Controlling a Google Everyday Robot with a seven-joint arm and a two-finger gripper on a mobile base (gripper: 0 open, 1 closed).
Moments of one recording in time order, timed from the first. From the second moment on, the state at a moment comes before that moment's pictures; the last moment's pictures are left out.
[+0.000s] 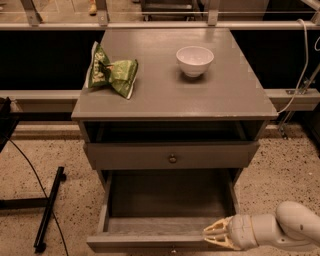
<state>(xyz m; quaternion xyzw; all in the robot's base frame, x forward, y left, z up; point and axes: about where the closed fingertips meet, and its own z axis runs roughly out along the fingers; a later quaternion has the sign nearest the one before) 0.379 -0.165 0.490 -0.63 0.62 0.28 0.38</state>
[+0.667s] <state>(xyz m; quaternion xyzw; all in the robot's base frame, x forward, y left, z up) 0.347 -0.163 0.446 -0.65 0.63 0.24 0.34</state>
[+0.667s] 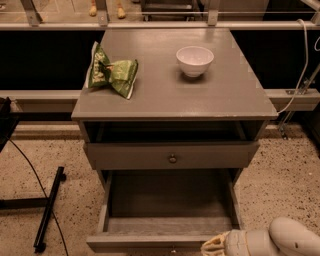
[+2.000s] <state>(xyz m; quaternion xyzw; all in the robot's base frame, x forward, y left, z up) 0.369 -0.150 0.396 -0.64 0.68 0.11 0.33</state>
